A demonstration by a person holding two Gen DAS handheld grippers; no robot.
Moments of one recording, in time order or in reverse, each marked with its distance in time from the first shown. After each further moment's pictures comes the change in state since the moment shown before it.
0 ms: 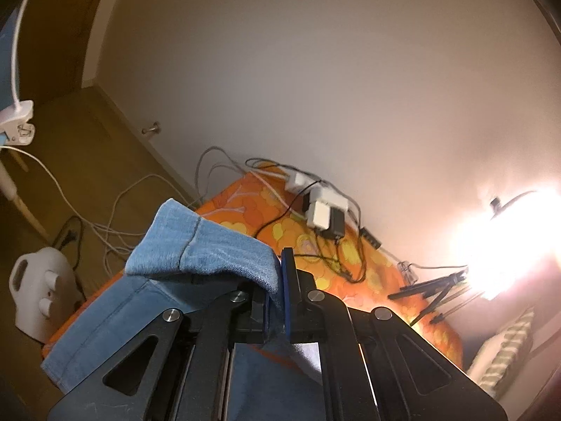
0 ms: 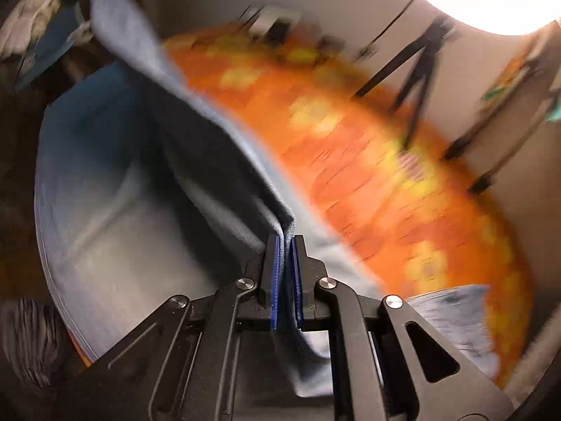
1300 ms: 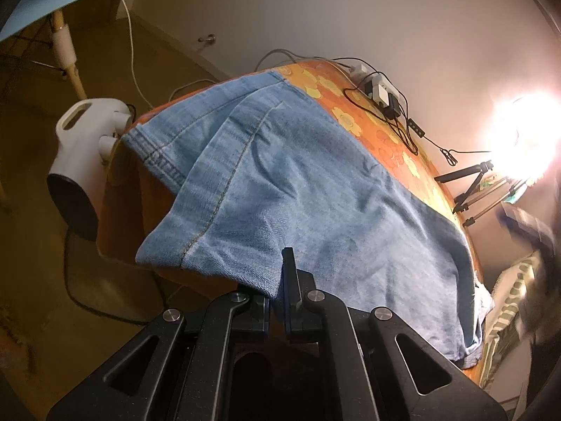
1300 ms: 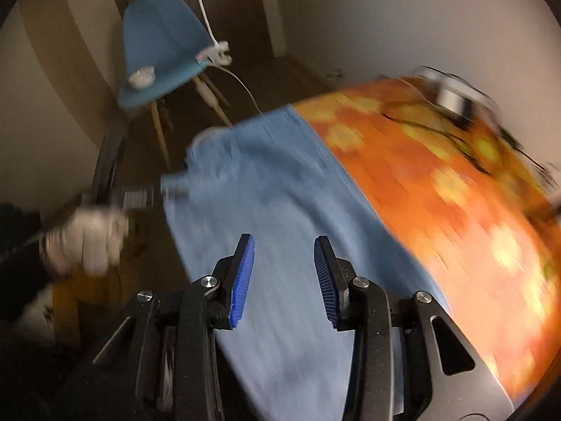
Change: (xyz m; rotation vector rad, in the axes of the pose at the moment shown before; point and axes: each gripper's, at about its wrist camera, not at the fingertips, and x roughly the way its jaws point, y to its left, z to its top) left arm -0.059 0.152 -0.187 -0.031 0.209 0.022; right arm -0.008 0.203 0.140 -0.167 -0.058 0.523
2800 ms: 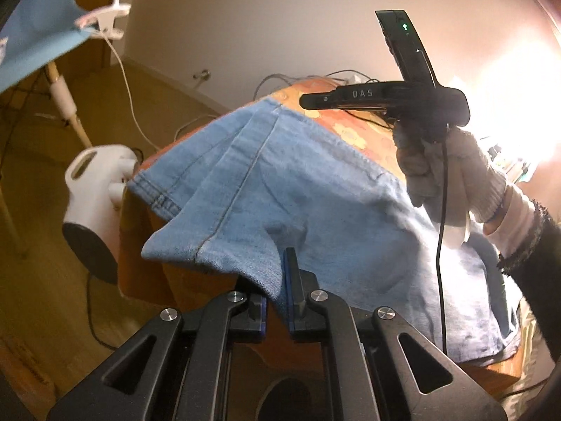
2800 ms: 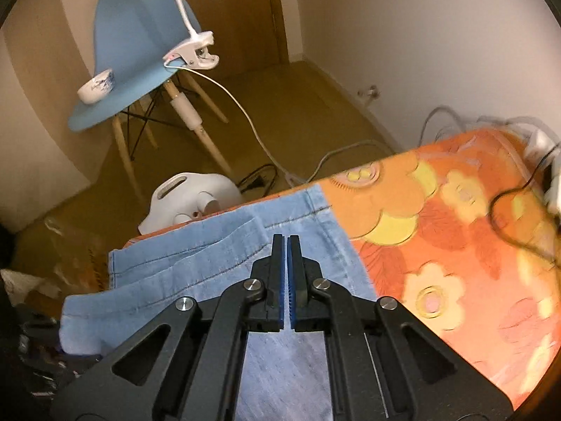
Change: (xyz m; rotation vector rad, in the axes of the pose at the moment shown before) left arm -0.002 -0.008 -0.003 0.141 -0.111 0.081; right arm 0.235 0.005 0.137 -0.060 -0.005 0.036
